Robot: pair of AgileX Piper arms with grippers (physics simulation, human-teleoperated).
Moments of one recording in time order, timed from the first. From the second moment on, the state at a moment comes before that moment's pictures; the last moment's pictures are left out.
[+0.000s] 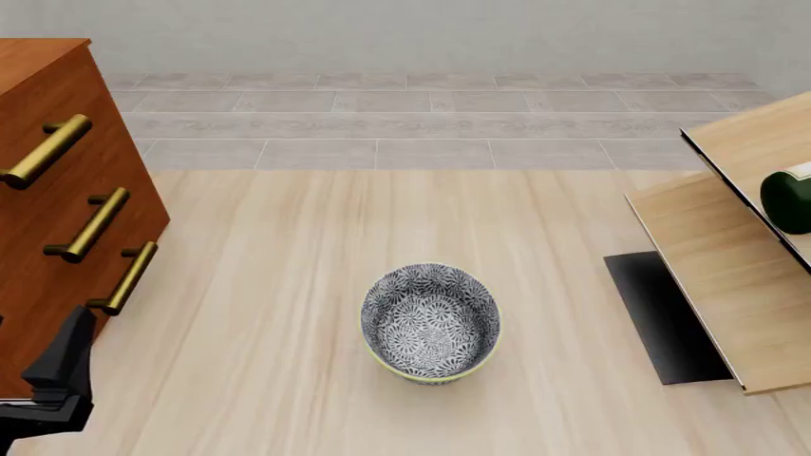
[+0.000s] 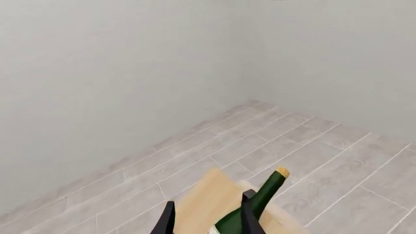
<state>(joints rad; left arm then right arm) 0.02 0.13 0.00 -0.14 0.04 -0.51 0.78 -0.87 0.07 0.26</state>
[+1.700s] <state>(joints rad) 0.02 0.08 -0.07 -0.07 0.06 -0.16 0.34 -0.59 0.27 0.01</state>
